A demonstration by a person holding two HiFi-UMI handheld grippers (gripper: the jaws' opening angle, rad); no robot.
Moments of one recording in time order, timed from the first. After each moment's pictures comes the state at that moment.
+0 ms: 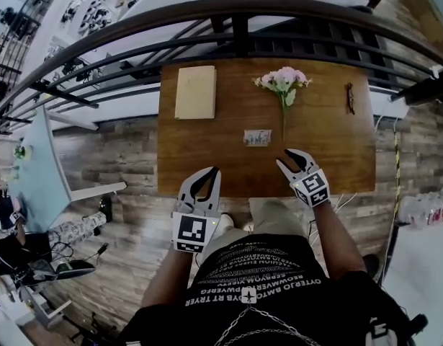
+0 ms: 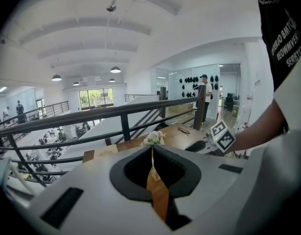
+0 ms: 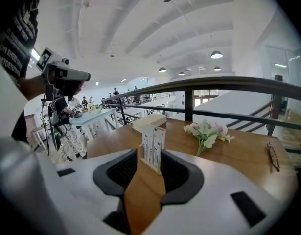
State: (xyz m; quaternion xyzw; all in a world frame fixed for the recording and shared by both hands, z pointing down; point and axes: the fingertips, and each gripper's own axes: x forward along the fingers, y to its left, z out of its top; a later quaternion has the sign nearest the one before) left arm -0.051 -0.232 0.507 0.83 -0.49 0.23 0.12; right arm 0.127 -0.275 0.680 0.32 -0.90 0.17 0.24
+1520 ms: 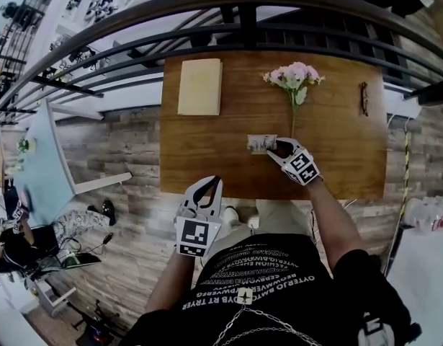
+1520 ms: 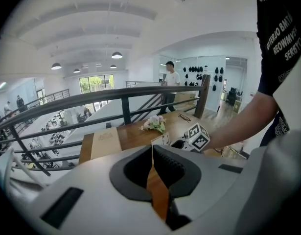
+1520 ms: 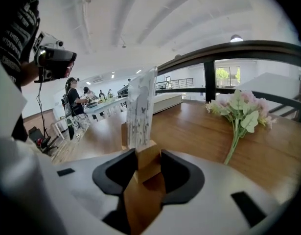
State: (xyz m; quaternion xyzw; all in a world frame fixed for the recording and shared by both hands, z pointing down) left arm -0.059 -0.221 0.558 0.81 -0.49 0.28 0.18; right arm 0.074 -0.312 0.791 0.21 -0.92 0.17 0.28
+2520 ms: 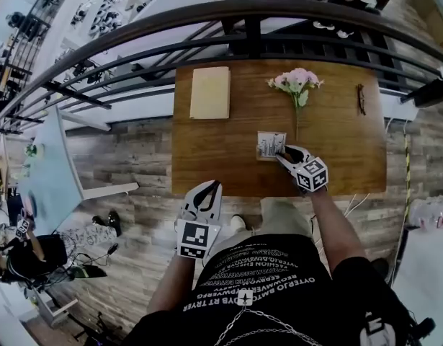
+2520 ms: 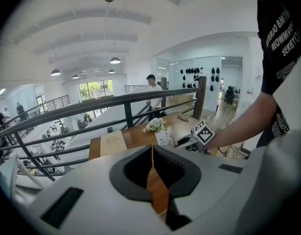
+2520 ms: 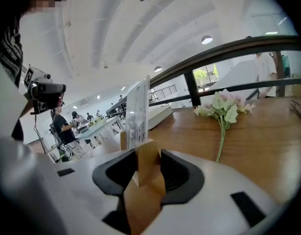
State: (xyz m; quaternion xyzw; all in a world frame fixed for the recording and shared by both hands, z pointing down) left arm -0.089 -0.189 0.530 0.81 -0.49 0.28 0.15; right arm 0.087 -0.291 0.750 0.29 -0.90 0.26 0.18
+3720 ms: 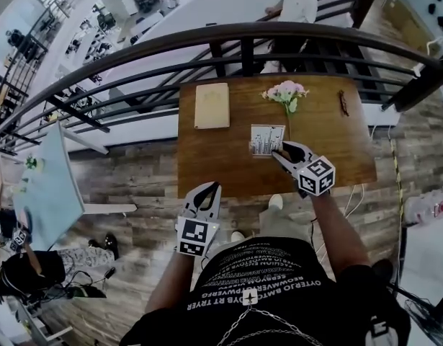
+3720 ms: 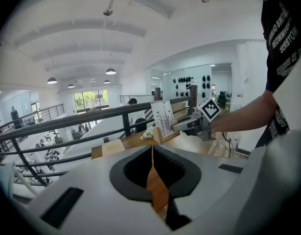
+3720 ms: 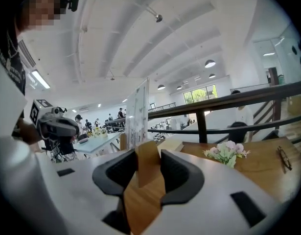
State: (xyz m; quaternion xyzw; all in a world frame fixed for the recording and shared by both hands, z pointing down) left arm -0.117 -0.140 0.486 0.85 -0.47 0.24 0.11; right arm 0.054 -0.253 0.558 0.33 -0.92 0.19 0.11
